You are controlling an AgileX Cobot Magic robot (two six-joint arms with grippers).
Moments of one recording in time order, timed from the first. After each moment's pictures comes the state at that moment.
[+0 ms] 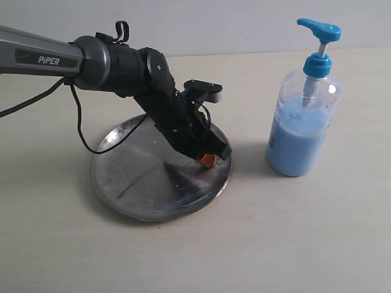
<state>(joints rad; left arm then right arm) -0.65 2.27 -1.53 -0.54 0.70 0.50 0.36 0.47 -0.50 0.15 0.71 -0.08</state>
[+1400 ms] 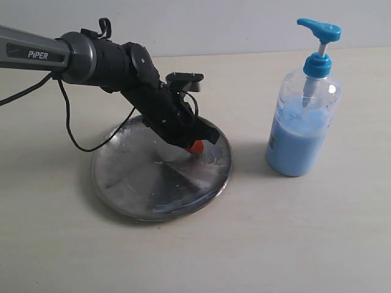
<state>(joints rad) -0.58 2.28 -1.54 -0.59 0.69 0.46 0.36 0.47 -0.50 0.15 0.71 -0.08</state>
